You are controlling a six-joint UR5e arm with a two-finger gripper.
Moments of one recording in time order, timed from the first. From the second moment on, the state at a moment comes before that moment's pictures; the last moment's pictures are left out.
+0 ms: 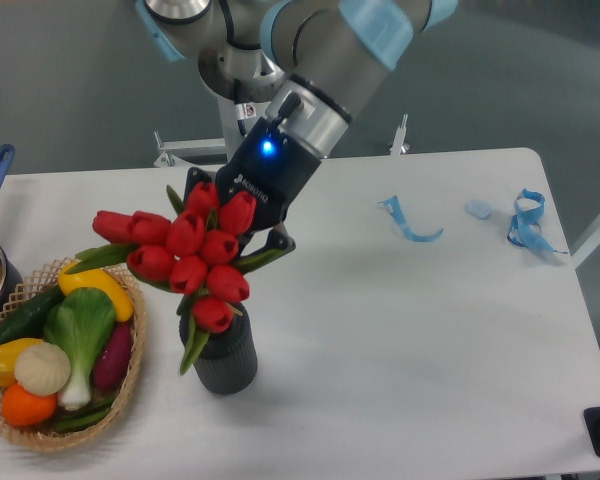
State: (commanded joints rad) arm 2.55 -1.70 -1.61 -0.78 0.57 0.87
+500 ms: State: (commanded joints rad) arm 2.70 -1.68 -1.60 -0.78 0.57 0.85
